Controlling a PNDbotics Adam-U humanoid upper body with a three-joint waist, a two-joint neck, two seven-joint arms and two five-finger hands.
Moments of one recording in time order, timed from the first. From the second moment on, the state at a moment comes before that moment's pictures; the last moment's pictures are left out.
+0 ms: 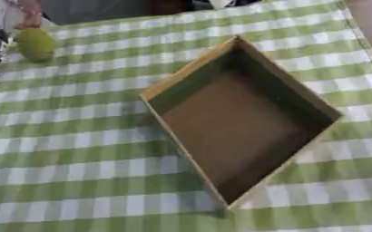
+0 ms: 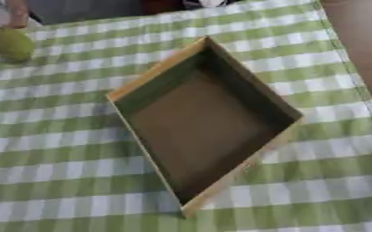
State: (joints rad) left arm -1.03 0.96 0.08 -0.12 -0.49 -0.90 0.21; right arm -0.49 -0.44 -0.47 -1.88 -0.19 -0.40 0.27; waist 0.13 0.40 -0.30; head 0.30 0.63
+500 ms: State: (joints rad) left arm -1.02 0.95 0.03 -0.04 -0.58 -0.90 0.21; right arm -0.50 -0.43 -0.47 -1.89 -0.19 -0.39 0.27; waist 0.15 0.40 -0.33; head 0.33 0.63
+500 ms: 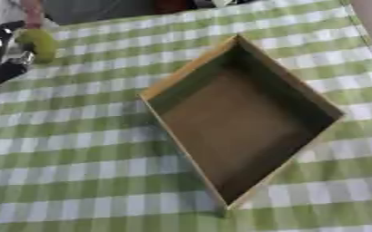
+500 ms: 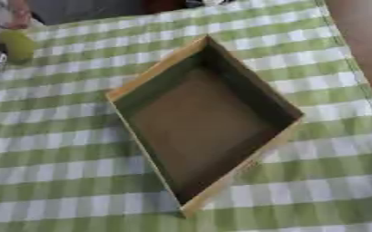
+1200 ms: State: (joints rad) left arm -1.01 0.95 0.01 0.00 -0.60 -0.87 0.34; right arm -0.49 -0.42 -0.47 -1.89 -0.19 -0.38 0.28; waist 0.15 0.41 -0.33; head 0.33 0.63
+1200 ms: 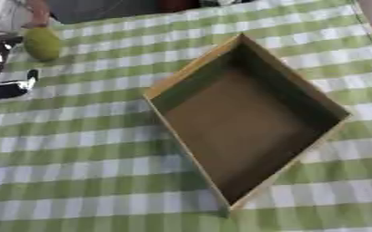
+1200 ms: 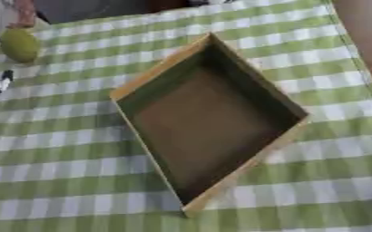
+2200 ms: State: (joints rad) left arm -0.98 0.99 0.01 0.00 -0.46 -0.79 0.41; right arm -0.50 -0.42 -0.47 -1.88 -0.19 -0.37 0.29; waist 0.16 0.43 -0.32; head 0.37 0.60
